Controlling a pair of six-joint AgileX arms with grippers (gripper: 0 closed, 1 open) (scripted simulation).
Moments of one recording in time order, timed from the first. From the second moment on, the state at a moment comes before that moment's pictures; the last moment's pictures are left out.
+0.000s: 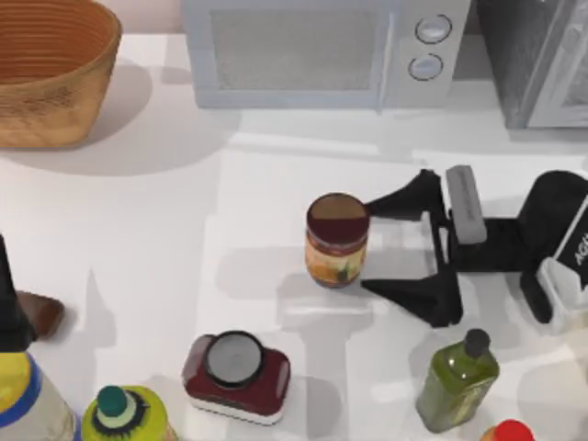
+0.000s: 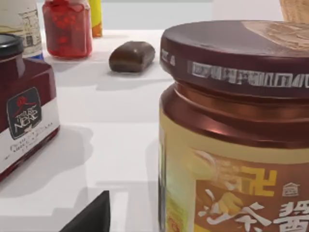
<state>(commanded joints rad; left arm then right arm) 0.00 0.00 0.00 0.00 0.00 0.00 0.22 2.53 0.96 1.61 -1.32 0.04</state>
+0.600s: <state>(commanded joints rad) 0.00 0.00 0.00 0.00 0.00 0.00 0.36 2.55 1.04 1.53 -1.17 0.03</state>
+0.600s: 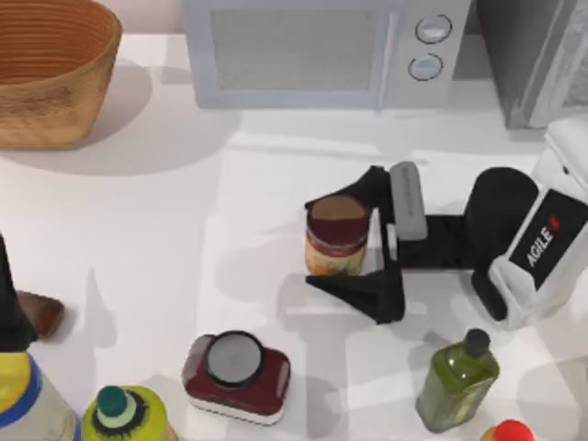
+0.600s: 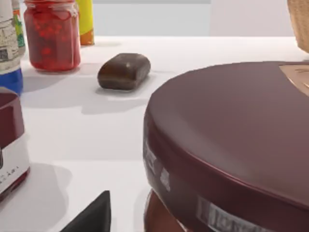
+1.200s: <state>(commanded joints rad) 0.00 0.00 0.00 0.00 0.00 0.00 0.36 2.55 1.04 1.53 -1.17 0.02</state>
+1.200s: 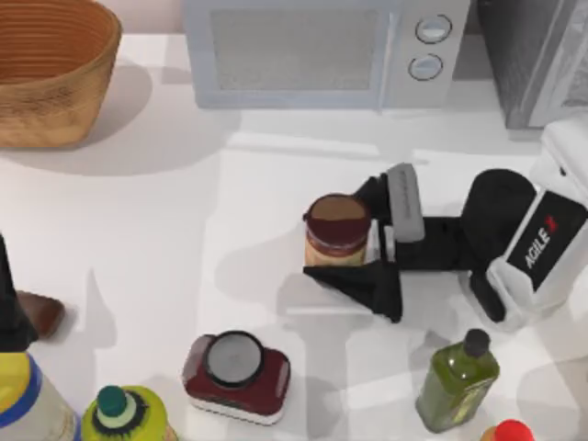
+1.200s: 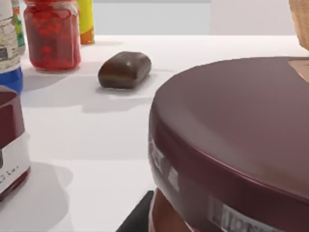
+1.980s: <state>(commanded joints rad) 0.00 0.00 0.00 0.00 0.00 0.00 0.36 2.55 1.04 1.53 -1.17 0.02</state>
